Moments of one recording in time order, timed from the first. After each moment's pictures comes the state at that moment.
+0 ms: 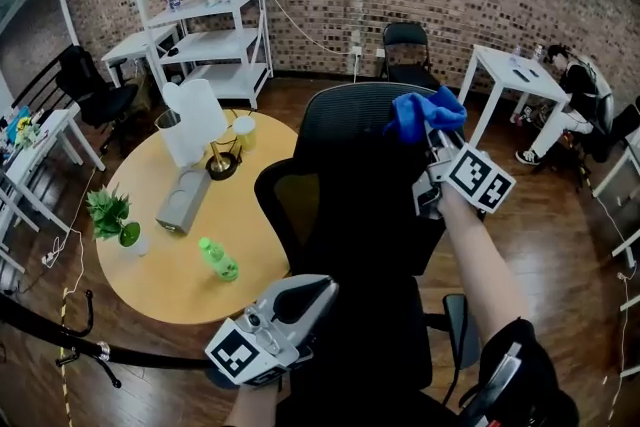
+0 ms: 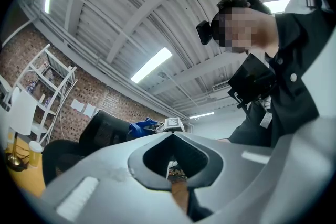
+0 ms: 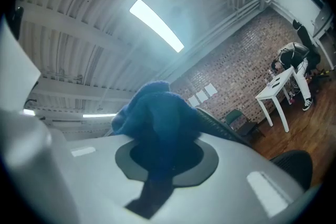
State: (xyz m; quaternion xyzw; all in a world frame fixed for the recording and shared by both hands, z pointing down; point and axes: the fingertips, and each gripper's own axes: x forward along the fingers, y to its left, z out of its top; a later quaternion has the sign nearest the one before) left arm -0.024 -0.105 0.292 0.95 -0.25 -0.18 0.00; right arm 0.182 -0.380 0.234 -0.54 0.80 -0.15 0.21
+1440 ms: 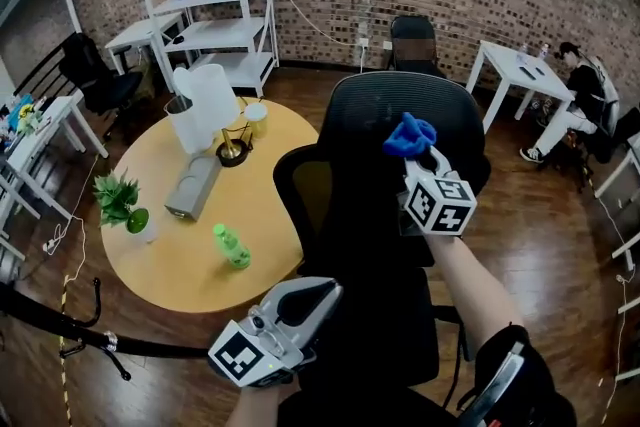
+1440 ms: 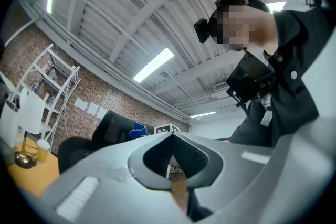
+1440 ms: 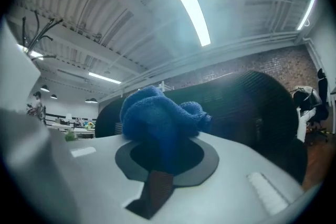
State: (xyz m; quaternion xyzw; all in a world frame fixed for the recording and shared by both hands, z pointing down) left arm -0.053 -0.082 0.292 0.95 -0.26 -0.19 0.02; right arm 0.097 -0.354 0.300 -0.58 0.81 -0.03 0.05
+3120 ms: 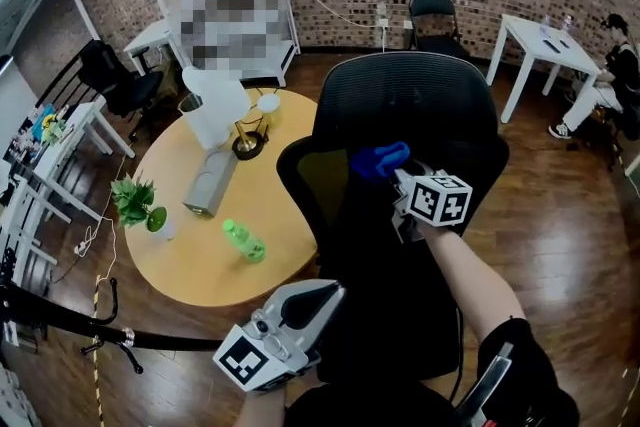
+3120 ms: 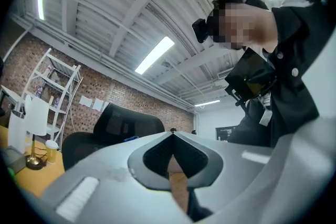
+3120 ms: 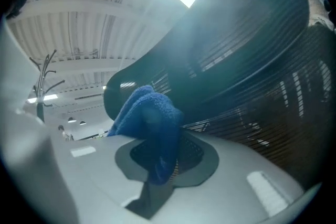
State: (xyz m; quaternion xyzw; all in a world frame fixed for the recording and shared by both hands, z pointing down) left arm -0.040 -0.088 0.312 0.95 -0.29 -0.13 0.02; right arm 0.053 -0.376 0.408 -0.44 0.87 -0.20 0.07
